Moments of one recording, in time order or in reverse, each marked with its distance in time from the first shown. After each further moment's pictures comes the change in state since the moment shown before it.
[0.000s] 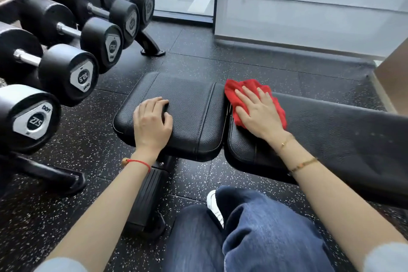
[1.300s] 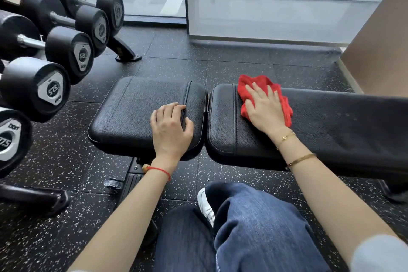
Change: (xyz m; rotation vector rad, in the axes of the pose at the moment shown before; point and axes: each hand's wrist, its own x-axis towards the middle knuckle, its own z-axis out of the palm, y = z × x) left_hand -0.024 0.081 0.035 -0.046 -0.047 0.095; right_hand -0.032 0.053 -0.010 0.105 0.077 0.301
